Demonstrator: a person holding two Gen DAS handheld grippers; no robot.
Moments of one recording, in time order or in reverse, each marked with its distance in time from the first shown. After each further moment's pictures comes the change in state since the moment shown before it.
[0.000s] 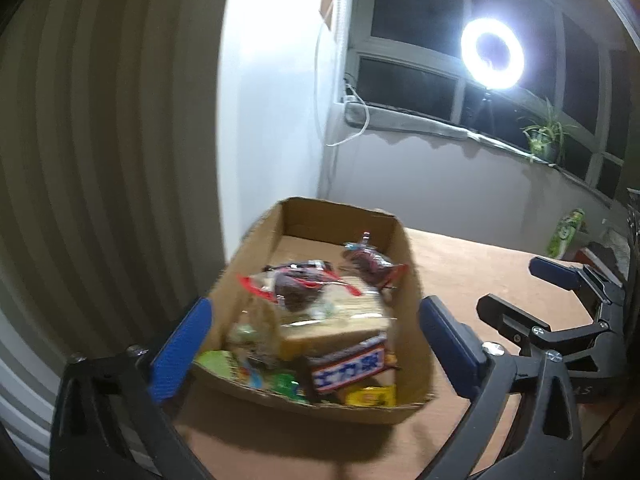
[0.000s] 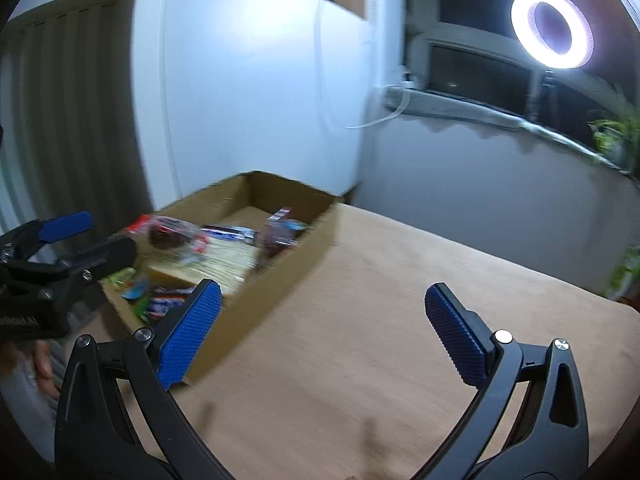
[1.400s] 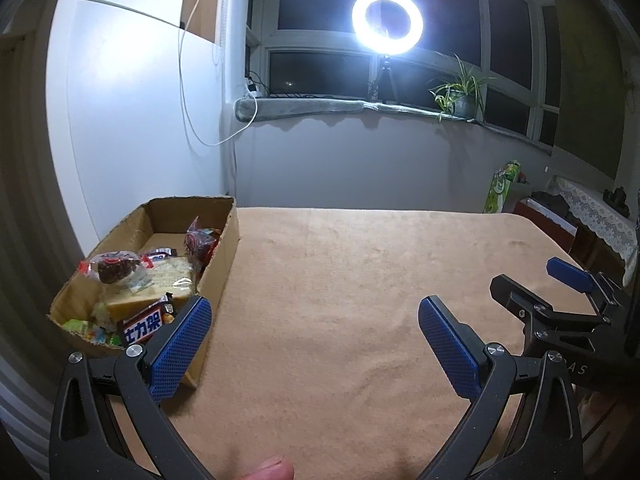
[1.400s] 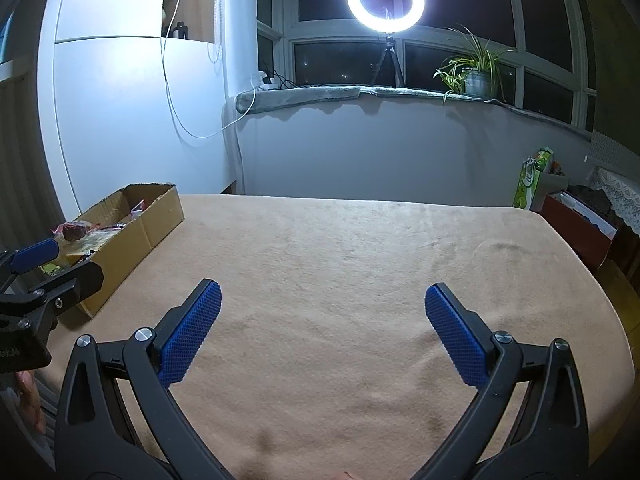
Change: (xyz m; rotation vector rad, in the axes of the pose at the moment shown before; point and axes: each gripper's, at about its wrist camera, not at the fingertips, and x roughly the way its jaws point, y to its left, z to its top) left arm -0.023 -0.151 -0.032 0.170 0.021 -0.156; right arm -0.119 -0.125 -0.083 0.256 -0.024 -0.291
